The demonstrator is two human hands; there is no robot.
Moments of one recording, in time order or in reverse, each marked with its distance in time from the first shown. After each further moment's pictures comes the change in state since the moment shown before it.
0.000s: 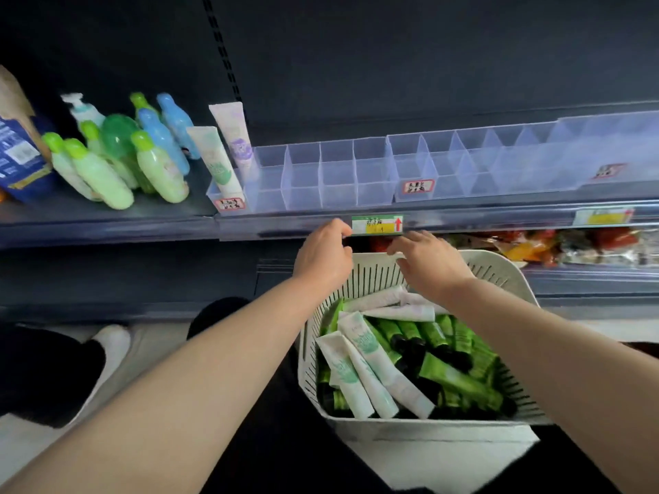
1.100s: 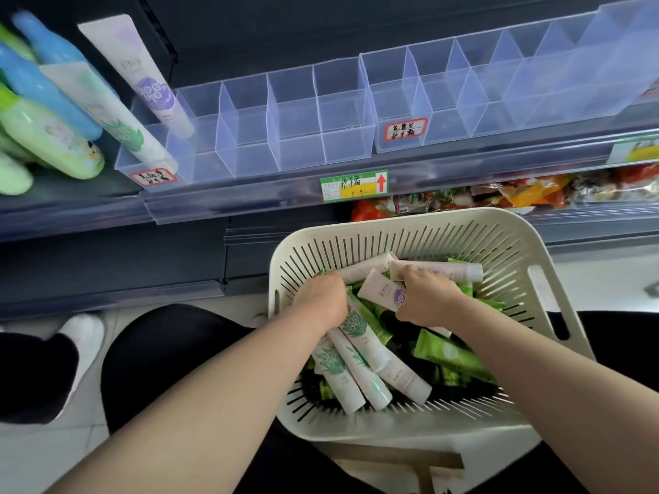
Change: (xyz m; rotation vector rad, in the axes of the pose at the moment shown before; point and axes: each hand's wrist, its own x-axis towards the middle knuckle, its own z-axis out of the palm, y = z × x) left_hand -0.002 -0.040 0.113 0.431 -0.623 -0.160; right_hand -0.022 0.034 0.096 0.113 -0.618 0.366
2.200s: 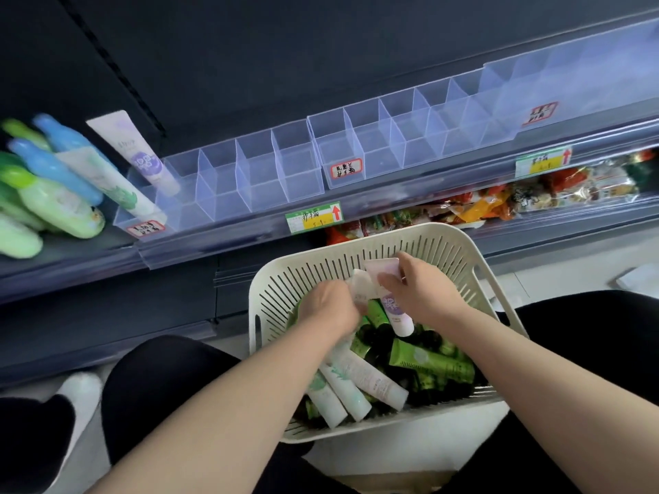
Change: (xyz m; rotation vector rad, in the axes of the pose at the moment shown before) left_hand -0.033 0.062 -0.014 -0.062 0.217 -0.009; right_hand -0.062 0.027 -0.027 0.479 0.452 -0.069
